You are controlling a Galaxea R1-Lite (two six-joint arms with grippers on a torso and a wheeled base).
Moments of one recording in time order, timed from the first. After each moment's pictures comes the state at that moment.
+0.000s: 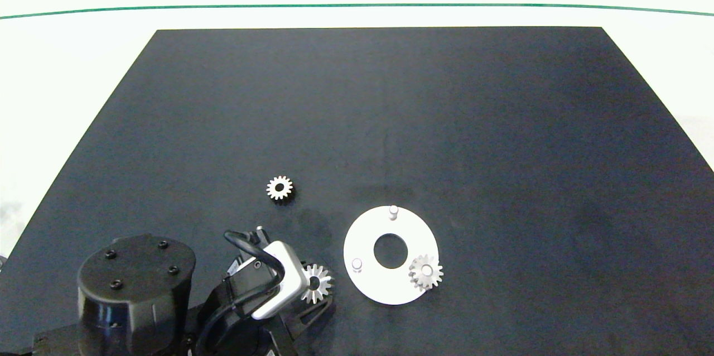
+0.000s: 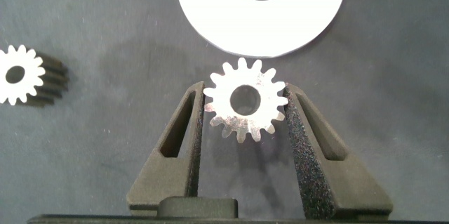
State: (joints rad) left arm -0.82 1.48 -0.37 -0.72 0.07 0.40; right arm 0.56 0.51 -0.69 0.31 -0.49 -0.11
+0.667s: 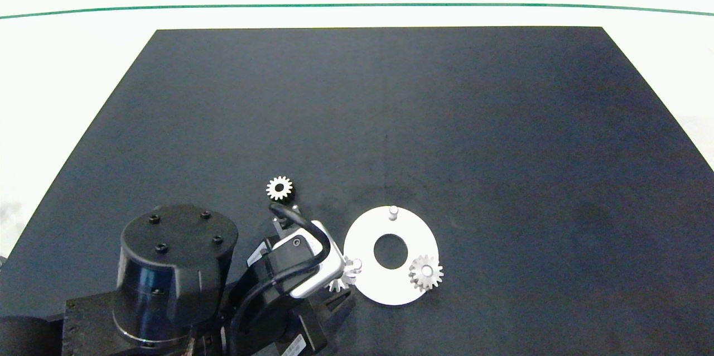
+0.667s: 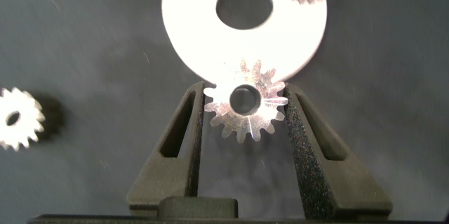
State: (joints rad) left arm -0.88 1.50 -0.55 -0.53 0.11 0.41; right arm 0.56 0.51 -0.70 0.31 -0.49 -0.11
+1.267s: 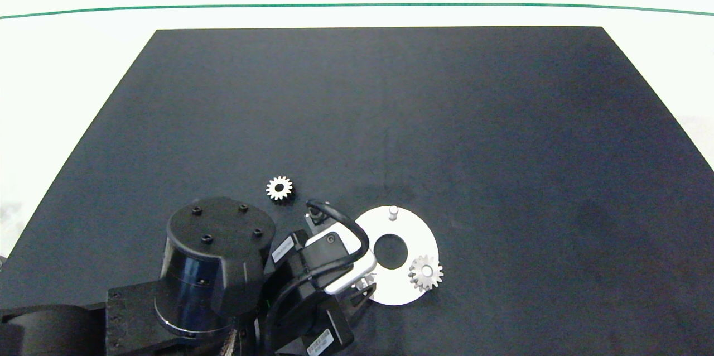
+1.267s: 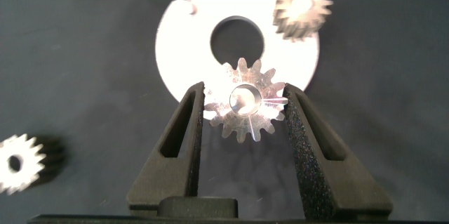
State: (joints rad) left arm -0.92 1.56 -0.62 -0.53 0.12 0.42; right arm 0.56 0.51 -0.71 0.31 -0.49 -0.11
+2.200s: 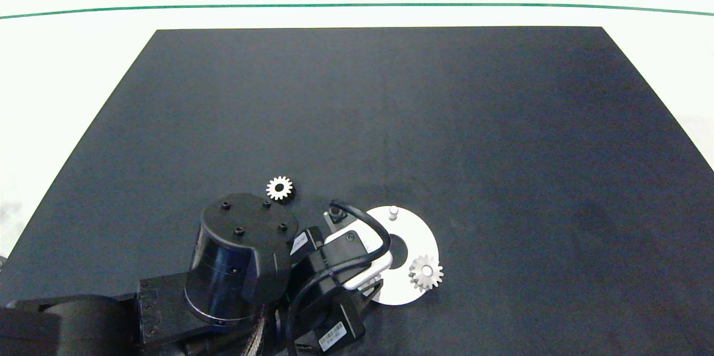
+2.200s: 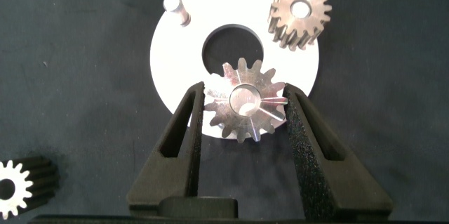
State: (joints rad) left arm -0.92 1.61 -0.66 -0.53 0.13 0.46; right arm 0.56 0.52 -0.71 0.31 -0.49 -0.11
